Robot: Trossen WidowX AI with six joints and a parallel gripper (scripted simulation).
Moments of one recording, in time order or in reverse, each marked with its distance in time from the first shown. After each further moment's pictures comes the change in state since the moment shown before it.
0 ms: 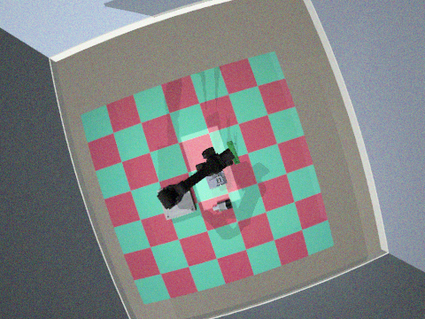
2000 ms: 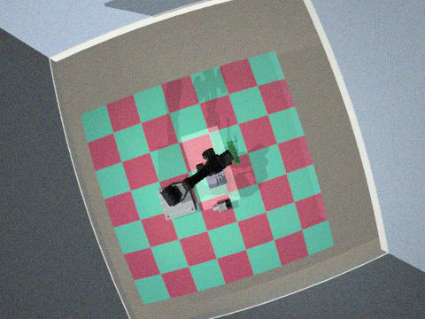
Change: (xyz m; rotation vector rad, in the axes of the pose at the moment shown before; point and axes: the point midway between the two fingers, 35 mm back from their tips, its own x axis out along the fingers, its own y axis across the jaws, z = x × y) arm 0.047 0.003 0.001 -0.001 -0.032 0.009
